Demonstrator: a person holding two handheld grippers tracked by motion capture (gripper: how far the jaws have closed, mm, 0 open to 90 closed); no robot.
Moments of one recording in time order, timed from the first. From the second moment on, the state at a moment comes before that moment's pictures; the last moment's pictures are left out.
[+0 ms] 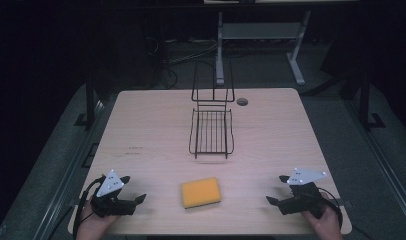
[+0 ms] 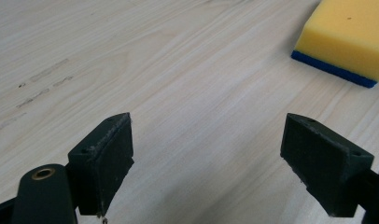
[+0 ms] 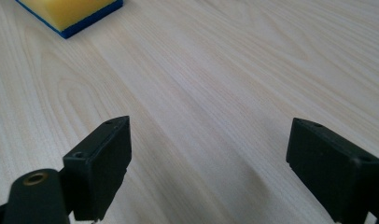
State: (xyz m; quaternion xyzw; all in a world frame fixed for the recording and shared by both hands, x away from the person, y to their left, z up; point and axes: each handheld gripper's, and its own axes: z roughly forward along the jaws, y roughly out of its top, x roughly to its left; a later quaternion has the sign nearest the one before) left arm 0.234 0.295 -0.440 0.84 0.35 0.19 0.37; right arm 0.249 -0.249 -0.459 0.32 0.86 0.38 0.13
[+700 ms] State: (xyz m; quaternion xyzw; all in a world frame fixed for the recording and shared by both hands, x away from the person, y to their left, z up) left arm 0.241 0.261 -0.426 0.88 0.28 0.16 0.36; right arm 0.247 -0.255 -0.458 0.33 0.85 0.38 0.13
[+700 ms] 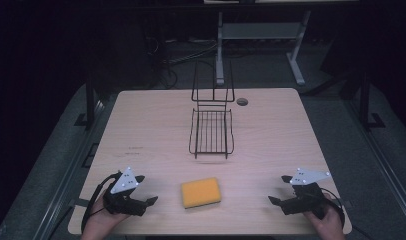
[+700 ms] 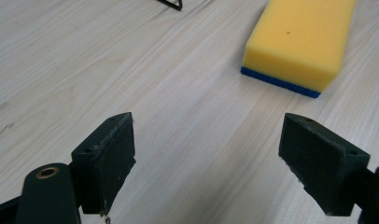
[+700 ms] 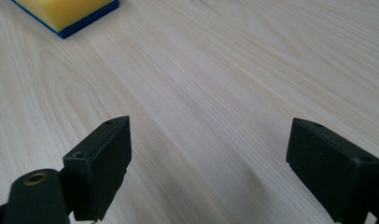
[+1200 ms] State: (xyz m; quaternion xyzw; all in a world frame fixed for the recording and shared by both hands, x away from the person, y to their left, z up) left arm 0.245 0.253 -0.412 0.89 0.26 0.15 0.34; right arm 0.246 -0.253 -0.457 0.33 0.86 0.38 0.13
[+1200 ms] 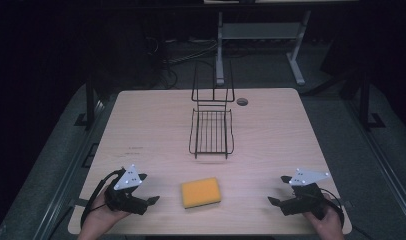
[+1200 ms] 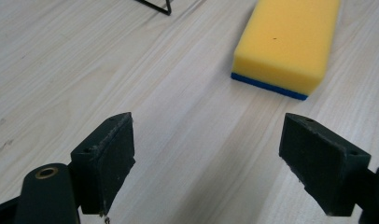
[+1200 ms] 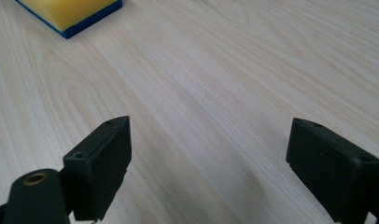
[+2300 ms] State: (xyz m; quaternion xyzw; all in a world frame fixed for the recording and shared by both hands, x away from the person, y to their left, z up) left arm 0.255 0.221 -0.392 0.92 0.20 0.13 0.31; right arm 0.244 -0.253 -0.456 0.32 0.86 0.38 0.13
